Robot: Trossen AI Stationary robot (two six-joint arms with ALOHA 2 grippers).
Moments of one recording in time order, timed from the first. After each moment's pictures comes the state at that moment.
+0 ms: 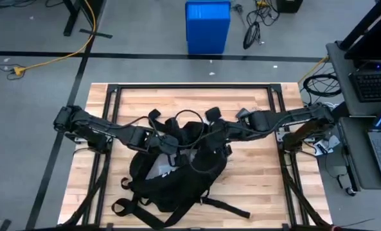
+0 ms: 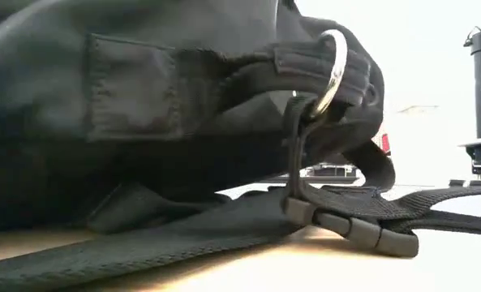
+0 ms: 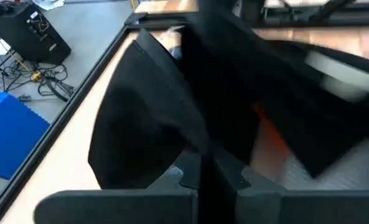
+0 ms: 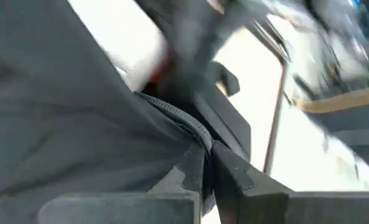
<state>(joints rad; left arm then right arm) -0.25 1.53 1.25 -0.40 -0.53 -0.15 0.19 1.56 1.60 -0.90 0.39 -0.44</state>
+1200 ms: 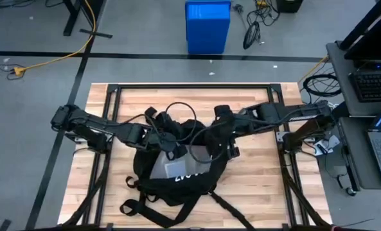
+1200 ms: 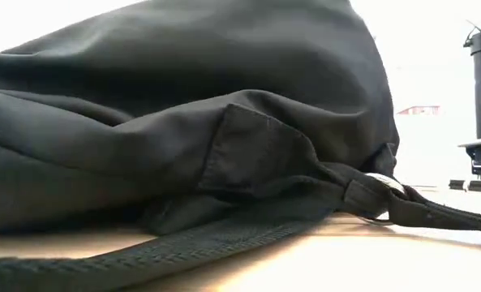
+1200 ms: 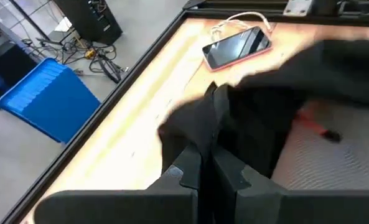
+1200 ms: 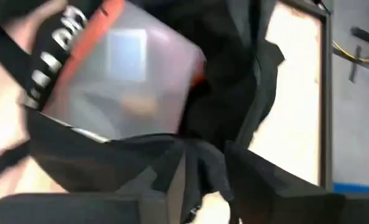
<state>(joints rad) -0.22 1.50 1.23 -0.49 -0.70 -0.28 0.18 1.56 1.75 -1.13 0.18 -0.17</state>
